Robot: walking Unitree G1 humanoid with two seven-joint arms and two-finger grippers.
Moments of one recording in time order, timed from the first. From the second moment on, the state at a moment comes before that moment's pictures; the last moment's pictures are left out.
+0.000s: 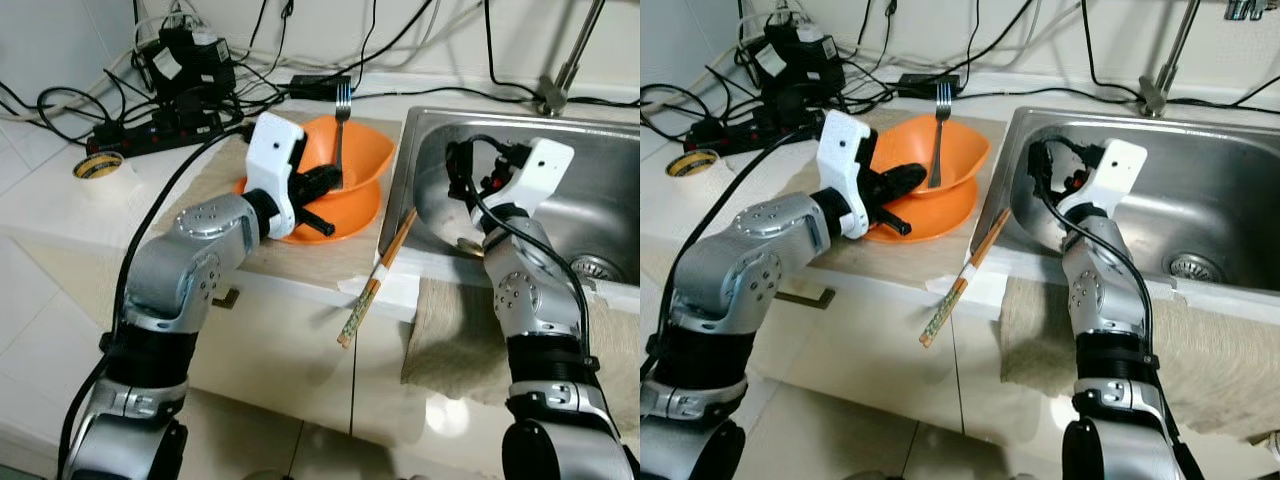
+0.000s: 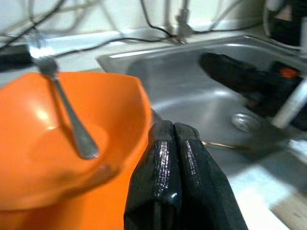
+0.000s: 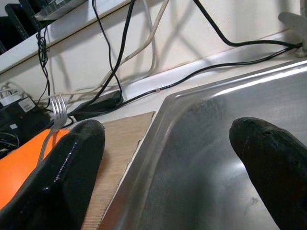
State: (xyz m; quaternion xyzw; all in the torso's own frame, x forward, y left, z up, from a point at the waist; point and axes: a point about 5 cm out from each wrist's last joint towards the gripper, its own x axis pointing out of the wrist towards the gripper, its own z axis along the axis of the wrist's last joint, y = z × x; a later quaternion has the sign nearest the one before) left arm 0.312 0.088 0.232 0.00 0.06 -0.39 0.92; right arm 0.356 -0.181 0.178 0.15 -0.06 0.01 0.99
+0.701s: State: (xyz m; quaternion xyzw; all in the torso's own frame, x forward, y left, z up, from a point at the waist) left arm 0.270 0.088 0.246 -0.01 0.16 -0.52 0.84; right arm 0.364 -0.206 0.187 0.08 -0.06 -0.04 0.99
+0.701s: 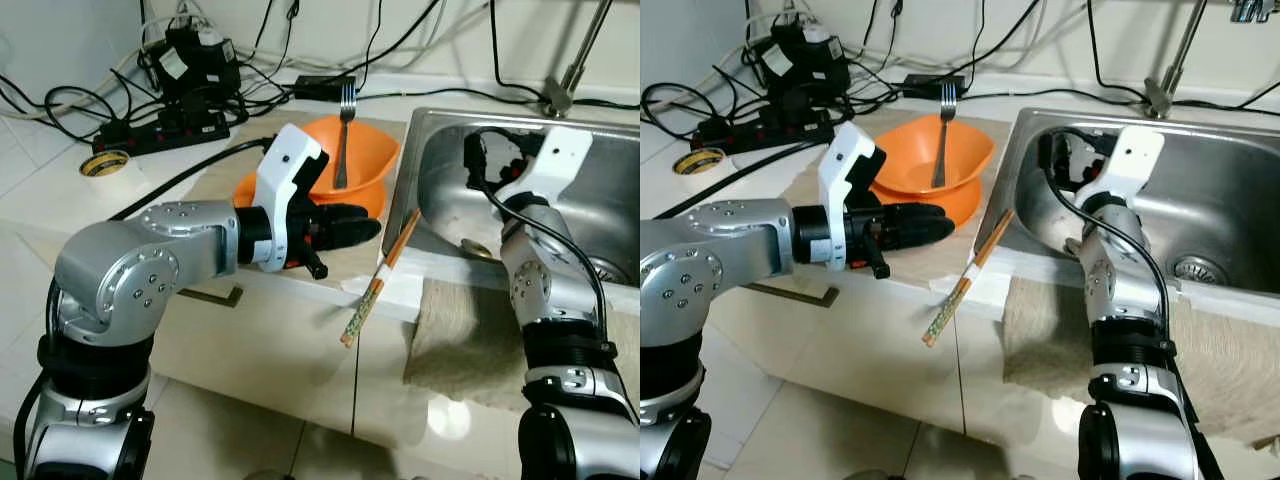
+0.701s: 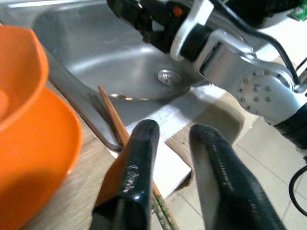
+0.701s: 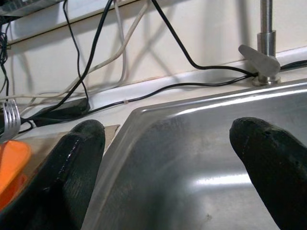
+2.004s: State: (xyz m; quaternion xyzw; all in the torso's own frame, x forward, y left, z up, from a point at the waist) left arm 0.274 0.070 0.204 -0.02 0.27 -0.50 0.82; right arm 0.360 -0.189 0.181 0.05 -0.07 -0.04 1.00
